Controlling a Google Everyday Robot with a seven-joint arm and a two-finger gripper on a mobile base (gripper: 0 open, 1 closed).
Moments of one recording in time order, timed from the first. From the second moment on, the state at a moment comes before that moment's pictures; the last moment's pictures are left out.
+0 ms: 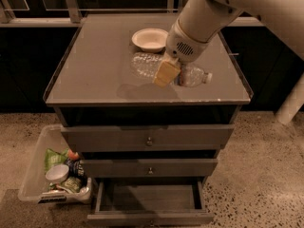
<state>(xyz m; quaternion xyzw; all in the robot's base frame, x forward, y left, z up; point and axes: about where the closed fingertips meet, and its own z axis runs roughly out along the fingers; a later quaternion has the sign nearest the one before) 0.560 -0.044 0.911 -0.57 0.79 0.10 0.21</state>
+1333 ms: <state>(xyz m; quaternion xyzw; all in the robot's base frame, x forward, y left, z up) 0.436 -0.127 0.780 -0.40 0.87 0.20 0.22</state>
